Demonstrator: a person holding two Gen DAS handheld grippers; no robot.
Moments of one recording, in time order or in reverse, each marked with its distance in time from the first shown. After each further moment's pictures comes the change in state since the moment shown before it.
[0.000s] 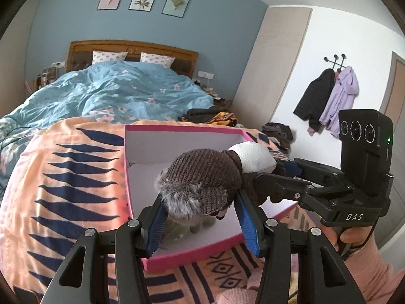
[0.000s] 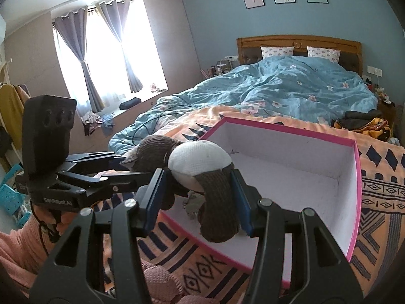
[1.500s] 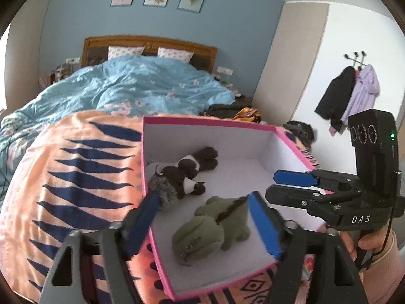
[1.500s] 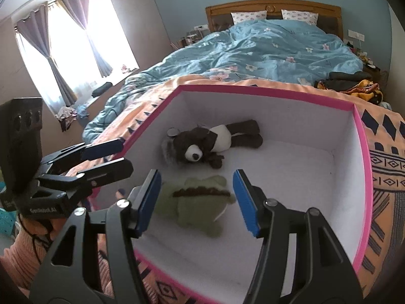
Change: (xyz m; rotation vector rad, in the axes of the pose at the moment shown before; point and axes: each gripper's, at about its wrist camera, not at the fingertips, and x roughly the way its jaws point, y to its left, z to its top) left arm 0.040 0.022 -0.004 -0.009 -0.004 0.099; right arm 0.041 -0.048 -0.008 0.130 0.146 -0.088
